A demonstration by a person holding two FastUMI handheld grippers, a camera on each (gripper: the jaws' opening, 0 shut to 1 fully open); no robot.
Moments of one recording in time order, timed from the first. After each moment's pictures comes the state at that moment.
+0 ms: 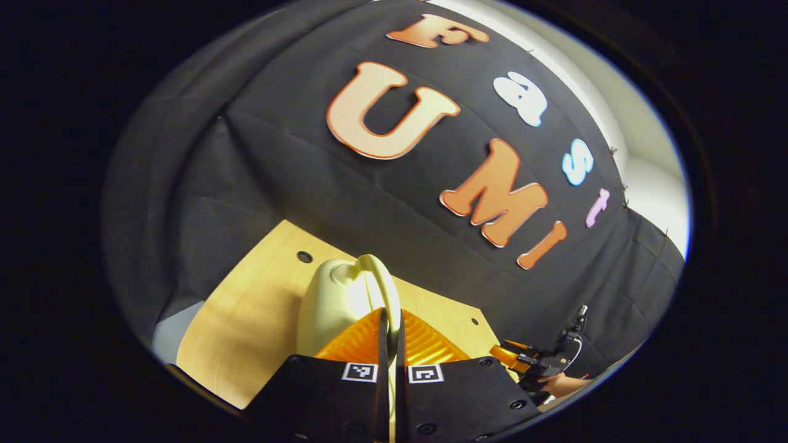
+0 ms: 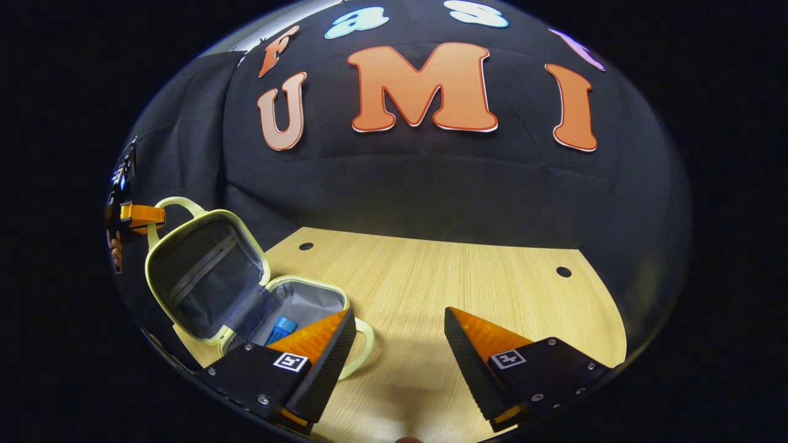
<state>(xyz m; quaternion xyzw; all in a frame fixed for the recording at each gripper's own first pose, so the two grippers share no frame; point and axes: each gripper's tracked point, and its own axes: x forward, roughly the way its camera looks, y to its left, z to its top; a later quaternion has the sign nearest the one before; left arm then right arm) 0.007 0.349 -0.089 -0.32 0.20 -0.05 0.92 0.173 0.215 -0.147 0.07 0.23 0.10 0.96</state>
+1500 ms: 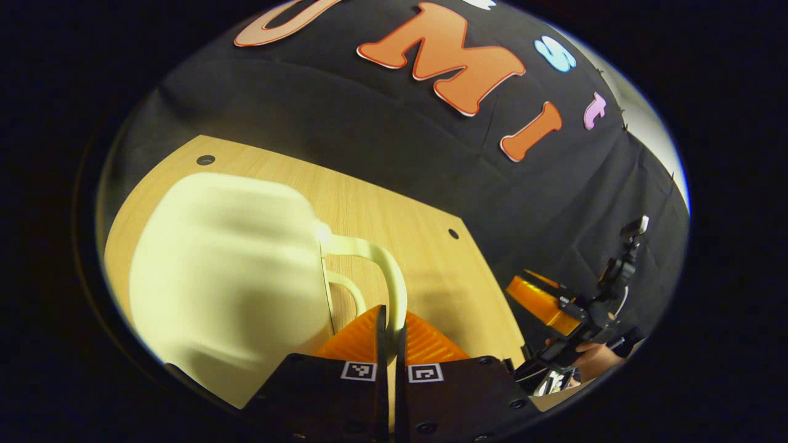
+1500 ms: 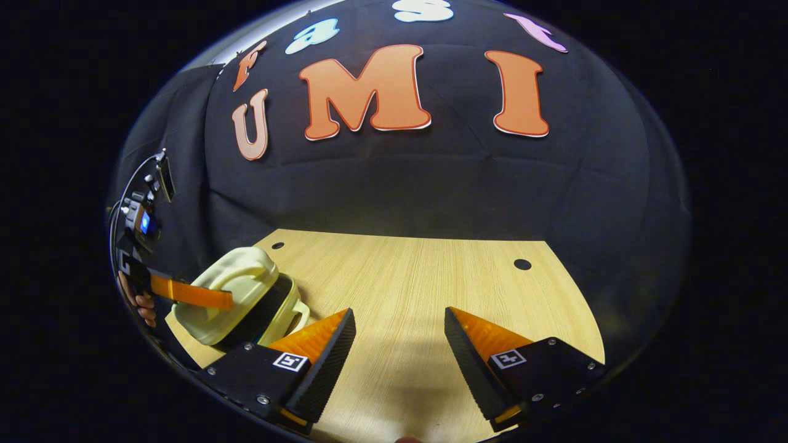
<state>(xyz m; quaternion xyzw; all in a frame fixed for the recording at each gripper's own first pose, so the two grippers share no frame) 0.044 0.040 -0.231 -0.25 0.39 -0.14 0.88 0.150 0.089 -0.173 0.09 0.23 0.07 0.97</state>
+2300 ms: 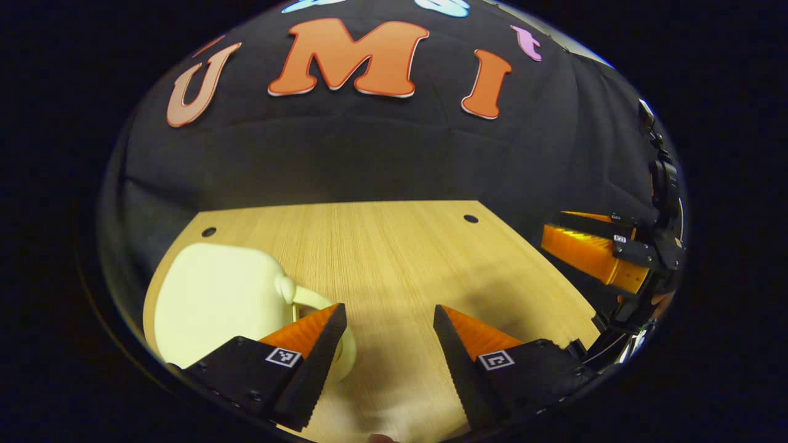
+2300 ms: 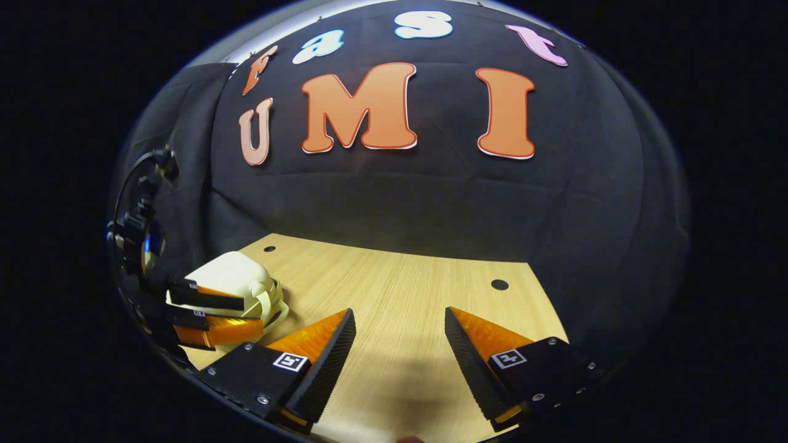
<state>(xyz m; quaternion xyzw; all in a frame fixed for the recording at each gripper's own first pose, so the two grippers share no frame) 0.060 -0.027 -0.200 -0.05 0.30 -0.09 0.95 0.140 0.034 -0.155 0.04 0.18 0.07 0.98</state>
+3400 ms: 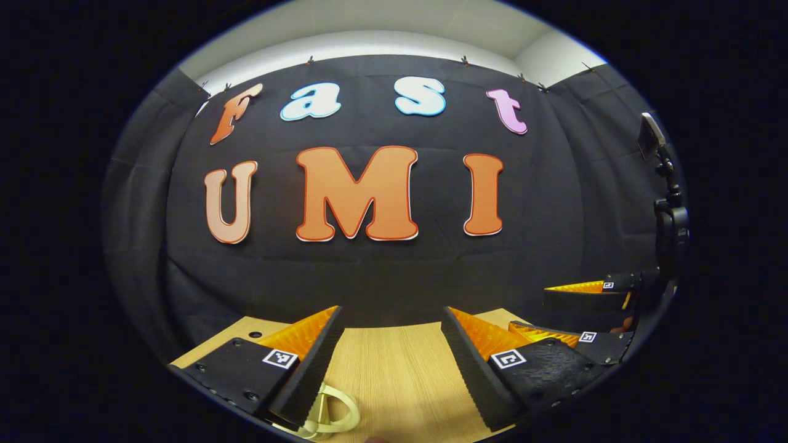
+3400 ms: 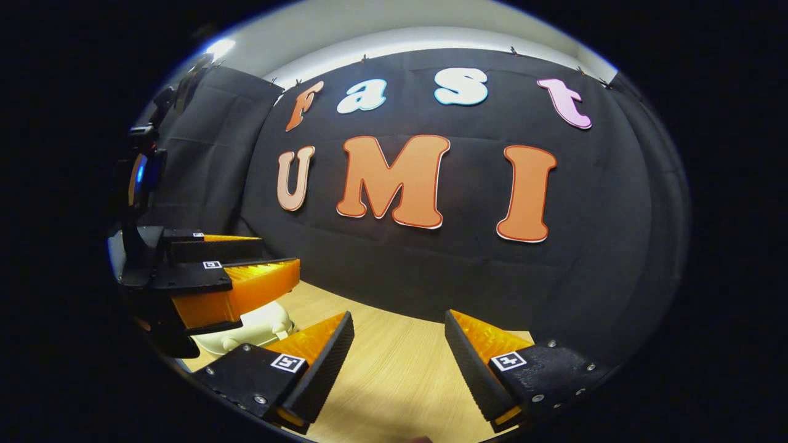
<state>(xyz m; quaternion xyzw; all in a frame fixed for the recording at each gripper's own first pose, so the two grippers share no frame) 0.060 -0.040 -0.048 0.00 0.04 0.00 1.00 0.134 0.041 -0.064 0.01 0.01 0.11 0.99</state>
